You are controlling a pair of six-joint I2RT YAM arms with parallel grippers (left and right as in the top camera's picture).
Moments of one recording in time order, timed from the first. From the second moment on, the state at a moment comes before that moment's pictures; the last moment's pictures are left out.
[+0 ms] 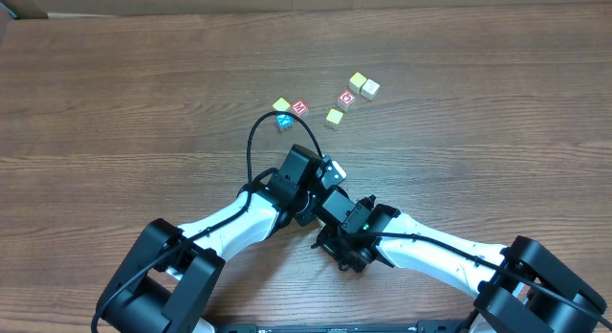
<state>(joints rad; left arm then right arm) -0.60 1.69 0.77 -0.16 0.06 0.31 0.90 1.64 0.80 -0.49 -0.15 1.60</state>
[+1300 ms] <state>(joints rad) -0.60 1.69 0.76 -0.12 0.08 0.35 0.93 1.64 0.80 -0.48 -0.14 1.67</state>
